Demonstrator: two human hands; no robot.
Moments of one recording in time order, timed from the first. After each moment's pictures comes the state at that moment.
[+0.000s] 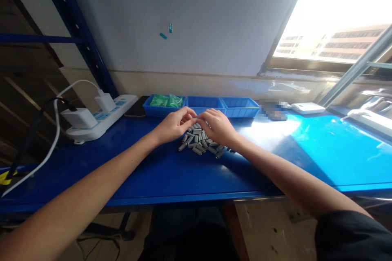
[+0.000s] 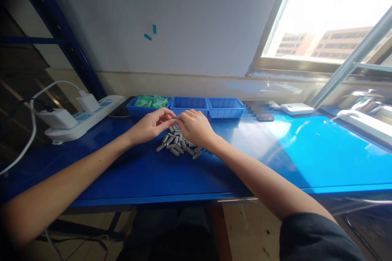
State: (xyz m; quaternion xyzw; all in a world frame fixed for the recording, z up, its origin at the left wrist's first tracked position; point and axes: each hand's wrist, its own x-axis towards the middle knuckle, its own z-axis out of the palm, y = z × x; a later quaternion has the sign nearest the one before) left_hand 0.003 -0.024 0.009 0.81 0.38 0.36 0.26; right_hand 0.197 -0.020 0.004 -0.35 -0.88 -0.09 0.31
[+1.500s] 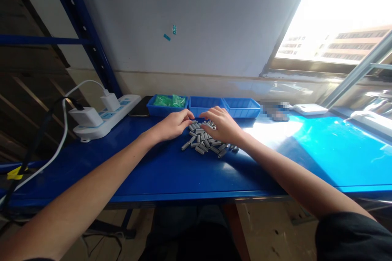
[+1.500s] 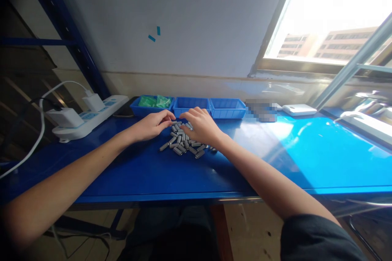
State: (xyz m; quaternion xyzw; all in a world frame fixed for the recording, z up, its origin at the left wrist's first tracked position) left_hand -0.011 -0.019 0.016 0.84 0.44 0.26 0.17; right_hand 0.208 -0.017 0.008 -0.32 -0.90 -0.09 0.29
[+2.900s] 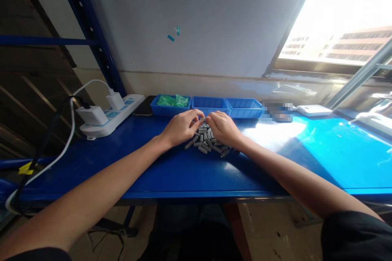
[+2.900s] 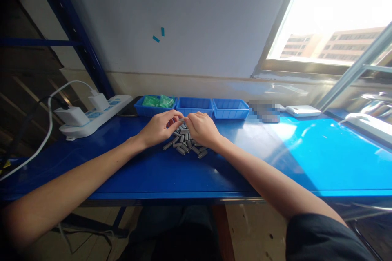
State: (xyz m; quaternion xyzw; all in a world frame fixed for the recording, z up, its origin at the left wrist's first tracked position) left_hand 0.008 -0.033 0.007 0.84 0.39 0.36 0.07; right_hand 0.198 -0.018 -0.002 -0.36 -0.87 -0.07 0.34
